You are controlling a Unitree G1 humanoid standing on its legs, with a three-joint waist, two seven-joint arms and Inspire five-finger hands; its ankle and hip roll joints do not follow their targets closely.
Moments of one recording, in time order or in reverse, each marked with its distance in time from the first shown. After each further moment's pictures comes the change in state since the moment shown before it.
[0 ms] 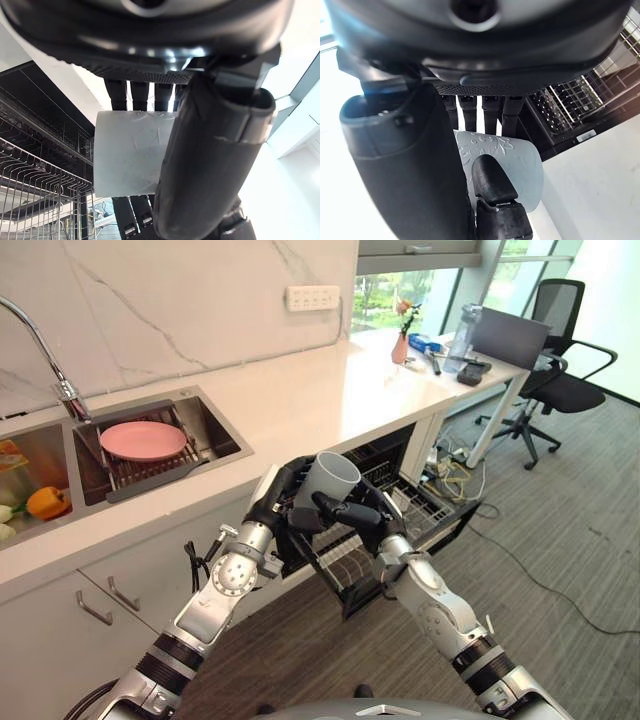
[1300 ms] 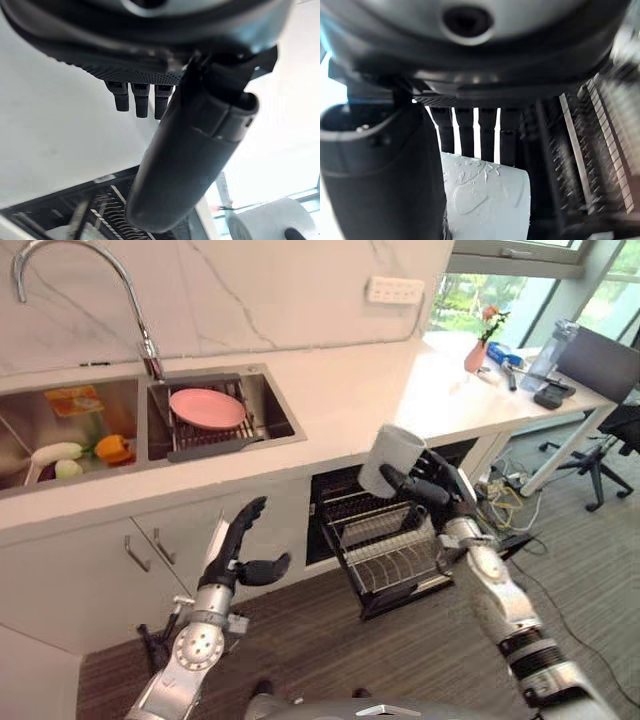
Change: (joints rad) left arm 0.425 -0.029 0.224 0.039 0.107 -0.104 0.107; right arm -0.019 -0.228 -0.224 0.085 -0.243 -0.018 -0.024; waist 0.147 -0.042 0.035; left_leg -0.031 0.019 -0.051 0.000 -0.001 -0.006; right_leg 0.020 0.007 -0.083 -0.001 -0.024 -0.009
